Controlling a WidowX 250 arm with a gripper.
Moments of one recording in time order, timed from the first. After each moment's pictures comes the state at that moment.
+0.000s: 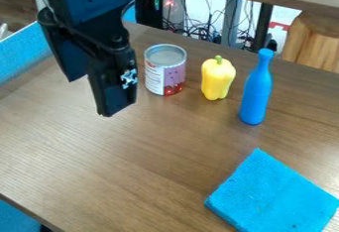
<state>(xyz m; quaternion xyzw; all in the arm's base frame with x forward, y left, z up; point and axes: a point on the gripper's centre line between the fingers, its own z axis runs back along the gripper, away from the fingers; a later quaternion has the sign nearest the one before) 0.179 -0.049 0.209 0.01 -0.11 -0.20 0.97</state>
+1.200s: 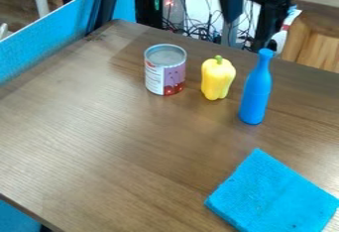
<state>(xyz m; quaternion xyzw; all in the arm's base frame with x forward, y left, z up) 0.378 -0.115 0.201 0.00 -0.19 -0.21 0.96</state>
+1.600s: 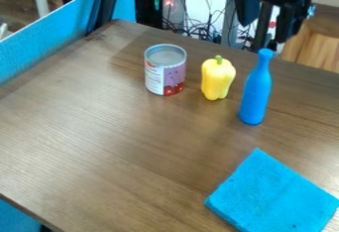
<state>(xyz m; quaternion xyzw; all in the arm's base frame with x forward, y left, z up) 0.386 -0.130 0.194 -0.02 -0.14 -0.22 0.97</state>
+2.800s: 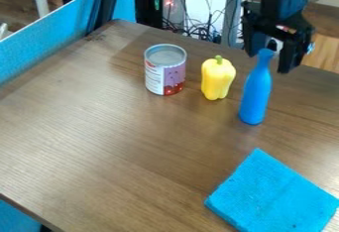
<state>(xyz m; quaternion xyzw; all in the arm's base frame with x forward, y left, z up) 0.406 -0.140 0.148 -0.03 -0.13 -0.23 0.96</state>
